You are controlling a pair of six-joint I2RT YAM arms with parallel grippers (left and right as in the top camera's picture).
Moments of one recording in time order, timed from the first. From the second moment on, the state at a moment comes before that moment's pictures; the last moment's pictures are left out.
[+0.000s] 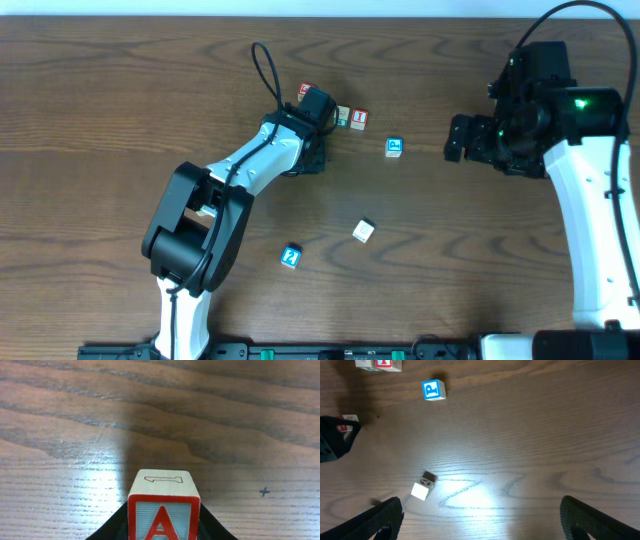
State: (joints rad) left arm -0.51 2.08 1.42 -0.68 -0.08 -0.52; right arm 0.05 1.55 1.61 -1.37 -0.07 0.27
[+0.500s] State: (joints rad) left arm -0.51 2.07 1.42 -0.69 -0.08 -0.52; right arm 0.05 1.55 1.61 -1.37 -0.07 0.27
